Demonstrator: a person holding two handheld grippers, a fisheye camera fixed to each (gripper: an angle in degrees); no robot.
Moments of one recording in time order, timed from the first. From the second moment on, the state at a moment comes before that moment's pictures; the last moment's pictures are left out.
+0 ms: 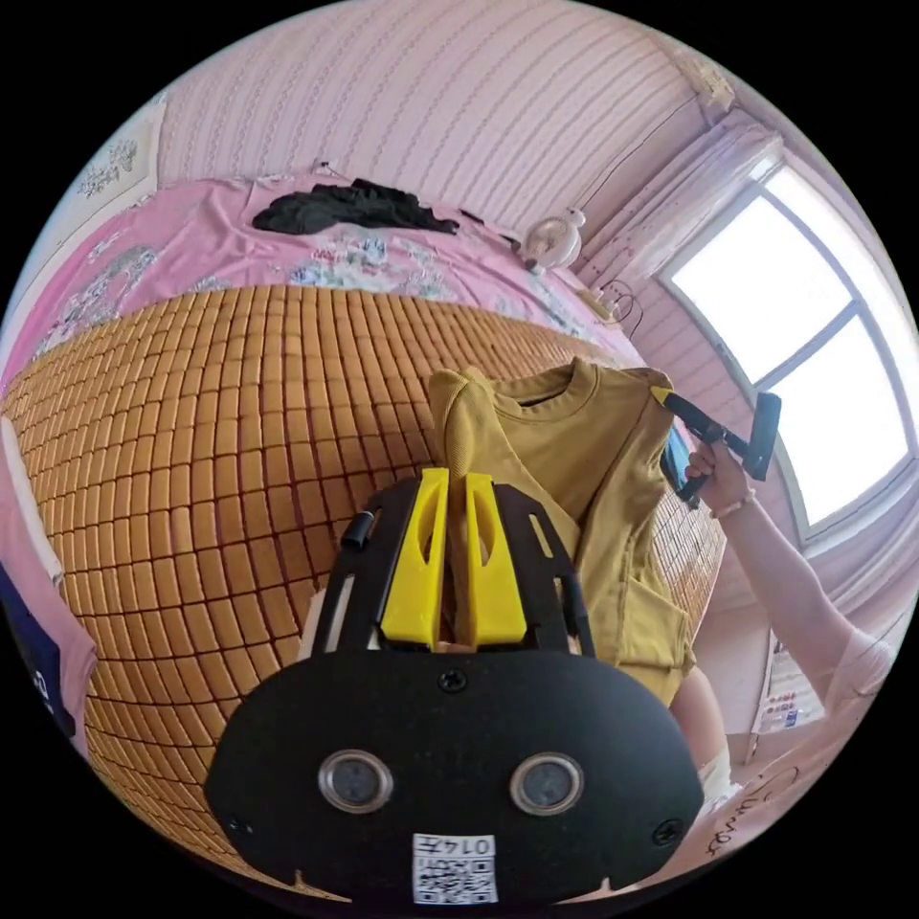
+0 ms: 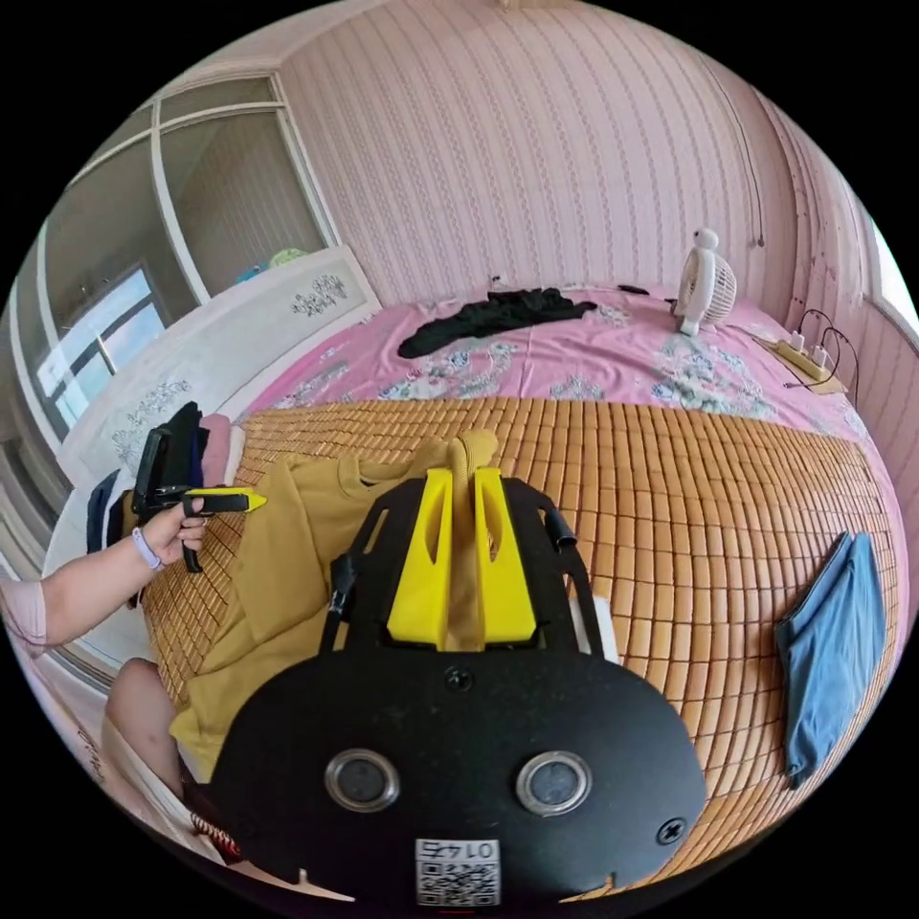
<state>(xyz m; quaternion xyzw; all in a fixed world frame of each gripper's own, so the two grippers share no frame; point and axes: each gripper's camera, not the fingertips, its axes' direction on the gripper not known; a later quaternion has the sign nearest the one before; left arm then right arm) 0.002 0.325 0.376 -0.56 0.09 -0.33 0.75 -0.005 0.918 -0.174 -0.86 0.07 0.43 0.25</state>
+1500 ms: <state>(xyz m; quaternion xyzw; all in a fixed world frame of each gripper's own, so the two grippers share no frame) 0.287 0.106 0.122 -0.60 0.14 -0.14 0.77 -0.074 0.695 -0.046 -0.91 -0.13 0.38 0.10</state>
